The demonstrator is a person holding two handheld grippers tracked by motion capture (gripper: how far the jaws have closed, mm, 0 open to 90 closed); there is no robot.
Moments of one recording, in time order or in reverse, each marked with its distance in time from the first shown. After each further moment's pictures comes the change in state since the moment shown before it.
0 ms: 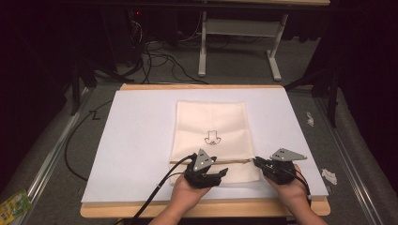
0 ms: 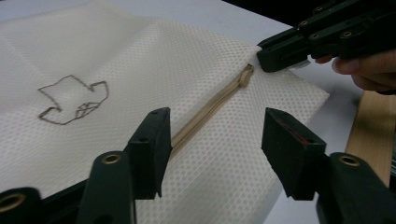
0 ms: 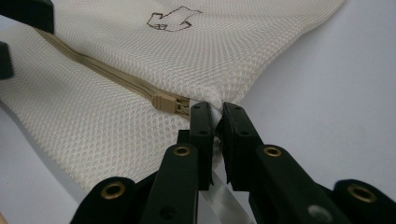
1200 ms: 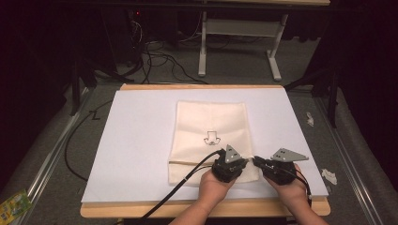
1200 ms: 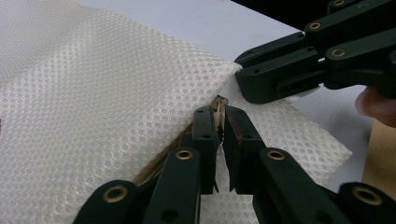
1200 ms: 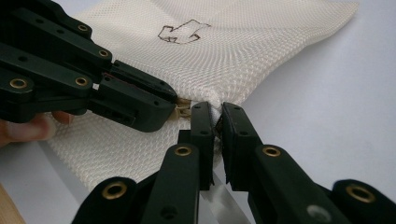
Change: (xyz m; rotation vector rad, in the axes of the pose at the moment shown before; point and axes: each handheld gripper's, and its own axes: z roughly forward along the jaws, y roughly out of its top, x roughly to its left) left arm -0.025 0.020 0.067 0.053 -0.020 -0.014; right arm 0.001 0.003 -0.003 -0.041 0.034 -0.026
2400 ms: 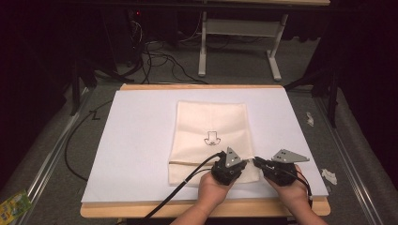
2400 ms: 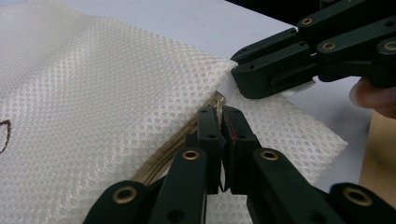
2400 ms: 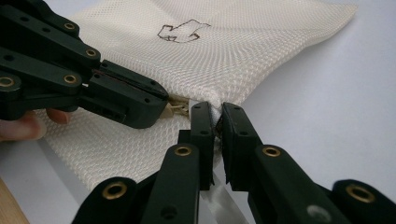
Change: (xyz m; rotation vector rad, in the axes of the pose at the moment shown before) left arm -0.005 -0.003 -0.004 -0.017 0.011 0.035; right arm 0.001 -0.002 -0.002 -0.001 -0.003 -0.002
